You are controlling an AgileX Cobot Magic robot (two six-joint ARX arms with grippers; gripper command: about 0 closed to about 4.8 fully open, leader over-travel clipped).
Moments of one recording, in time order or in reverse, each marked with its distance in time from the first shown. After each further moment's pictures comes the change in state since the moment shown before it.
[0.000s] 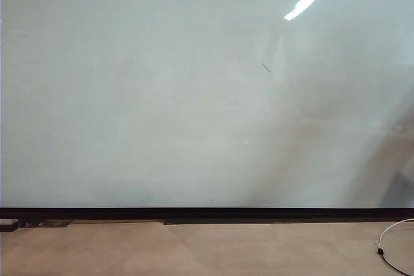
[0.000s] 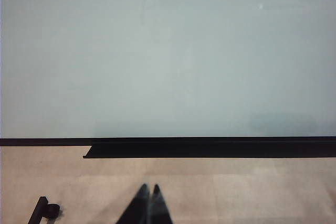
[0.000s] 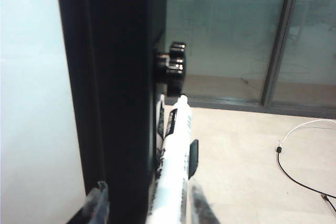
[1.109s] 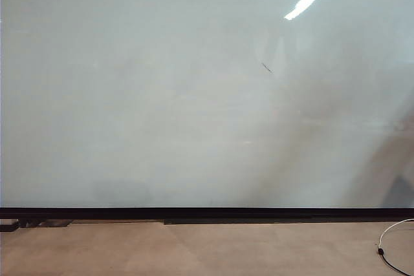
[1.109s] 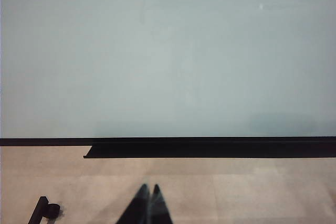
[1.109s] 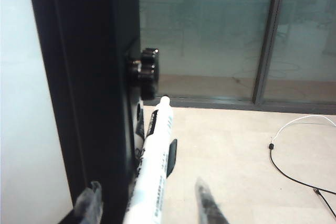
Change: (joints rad) left arm 0.000 0.000 0.000 0.000 0.000 0.000; right arm -0.019 -0.019 -0.013 0.000 0.021 0.023
